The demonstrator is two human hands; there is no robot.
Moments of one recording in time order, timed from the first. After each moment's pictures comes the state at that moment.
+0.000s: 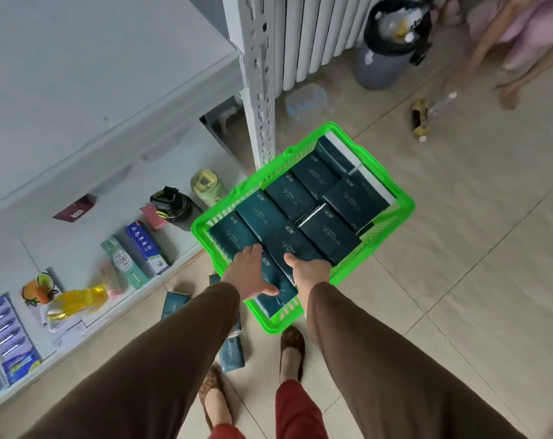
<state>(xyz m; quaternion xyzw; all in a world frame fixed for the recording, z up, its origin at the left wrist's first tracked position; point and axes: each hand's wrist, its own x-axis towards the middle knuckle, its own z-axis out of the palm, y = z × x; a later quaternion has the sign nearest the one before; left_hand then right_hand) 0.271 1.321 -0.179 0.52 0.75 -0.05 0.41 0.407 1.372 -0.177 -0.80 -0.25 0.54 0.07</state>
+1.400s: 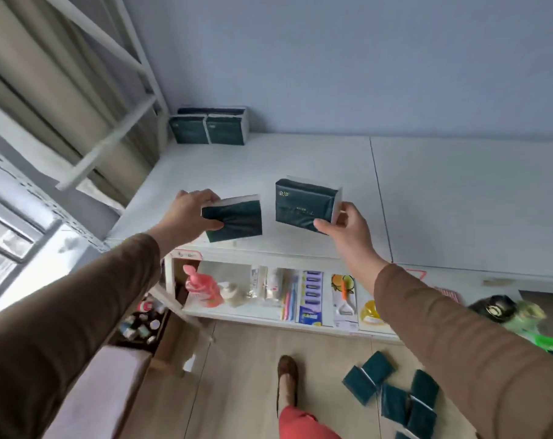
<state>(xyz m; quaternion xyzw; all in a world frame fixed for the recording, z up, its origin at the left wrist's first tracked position) -0.305 0.589 0.208 0.23 0.95 0.21 0.05 -0.144 0.877 0.165 -0.24 -0.72 0.63 0.16</state>
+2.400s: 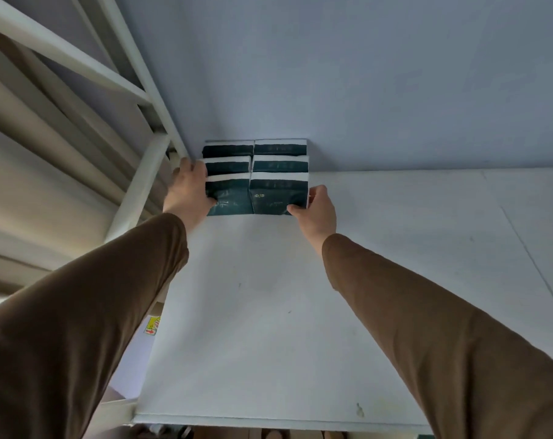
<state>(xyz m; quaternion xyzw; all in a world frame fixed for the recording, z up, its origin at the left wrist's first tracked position) -0.702 0.567 0.176 0.22 0.97 0.13 -0.03 -0.575 0.780 0.115 -0.32 -0.80 0.49 0.15</state>
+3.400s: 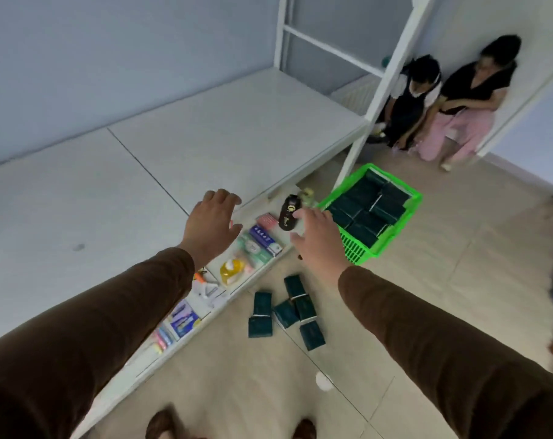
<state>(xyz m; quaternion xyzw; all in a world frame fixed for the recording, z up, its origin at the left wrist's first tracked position) -0.107 0.913 0.157 0.69 0.71 0.15 0.03 0.128 0.959 0.153 -0.53 -0.83 0.12 0.13</state>
